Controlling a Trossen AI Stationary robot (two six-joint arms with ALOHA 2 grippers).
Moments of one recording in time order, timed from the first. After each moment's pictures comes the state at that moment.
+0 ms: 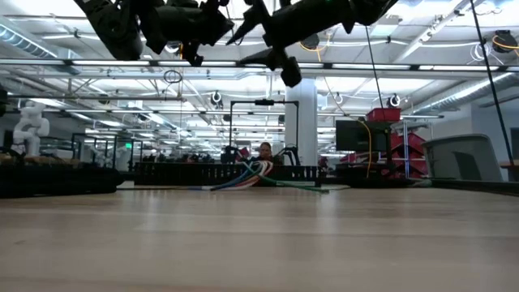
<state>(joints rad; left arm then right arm) 0.26 1.47 0.69 1.36 -0.51 -0.28 -0.08 1.71 1.18 0.37 0.42 0.90</state>
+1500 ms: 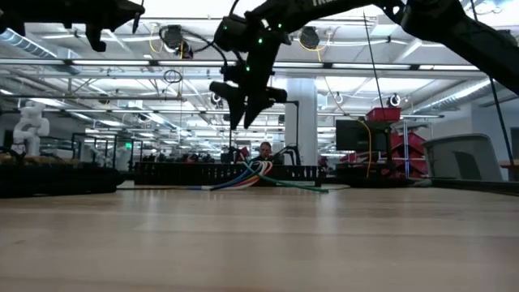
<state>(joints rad) 0.35 0.34 0.30 0.47 -0.33 -0.23 -0.30 2.32 2.25 -0.98 0.34 0.35</state>
